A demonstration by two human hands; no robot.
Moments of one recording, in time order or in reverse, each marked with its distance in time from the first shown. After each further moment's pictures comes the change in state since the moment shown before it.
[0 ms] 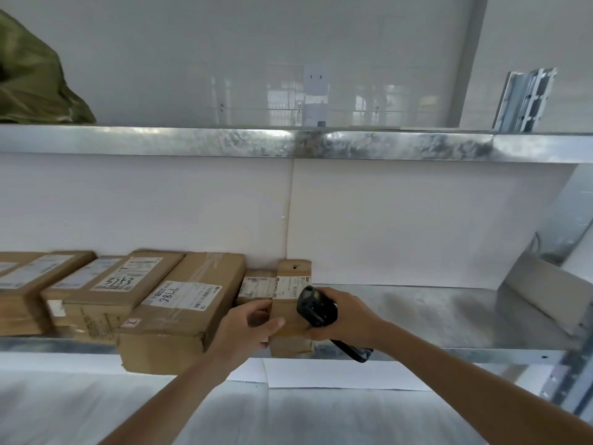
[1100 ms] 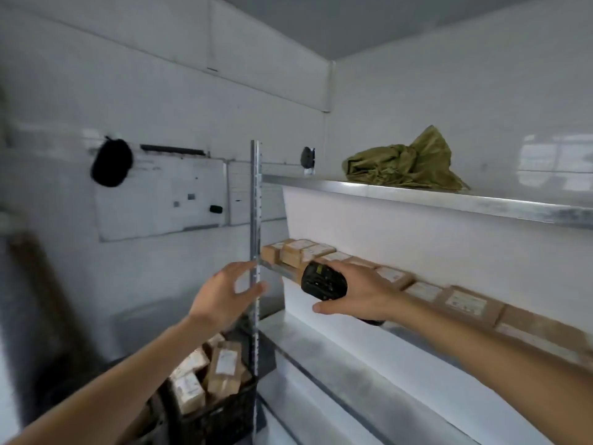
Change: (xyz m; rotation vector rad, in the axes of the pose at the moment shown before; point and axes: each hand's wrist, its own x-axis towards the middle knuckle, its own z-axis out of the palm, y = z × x) left_hand -0.457 0.014 -0.478 0.735 0.917 -0.091; right_hand -0.063 -0.566 0.222 -0.057 -0.280 -0.779
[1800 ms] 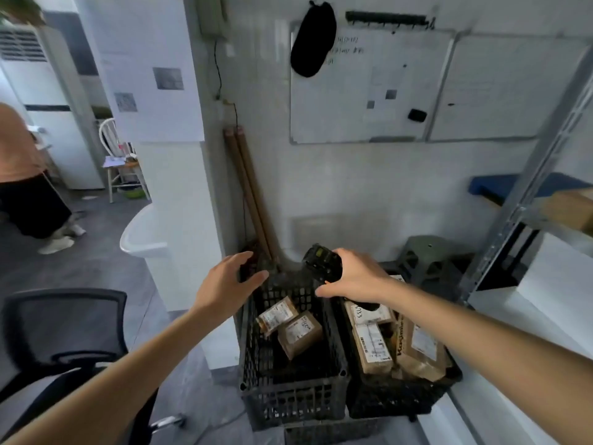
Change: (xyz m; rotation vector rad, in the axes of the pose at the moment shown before) left_hand -0.005 -0.494 -0.125 0.233 0.160 -0.691; right_hand 0.391 -0.217 0.454 0.052 -0.517 -0.219
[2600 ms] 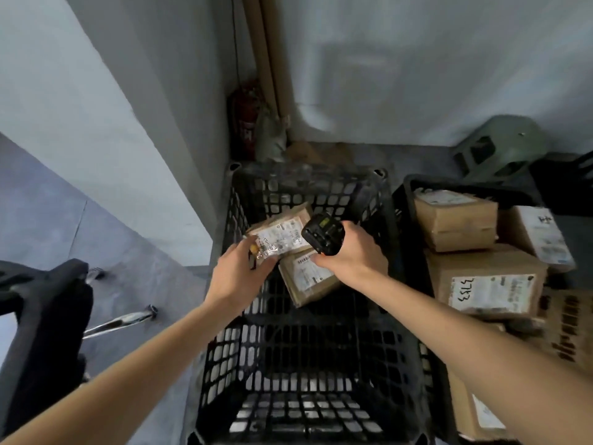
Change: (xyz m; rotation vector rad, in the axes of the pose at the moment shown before) left_hand 0.206 -0.310 0.367 -0.062 -0.286 -0.456; right_hand 0.365 0.158 0.356 0.015 -0.161 0.365
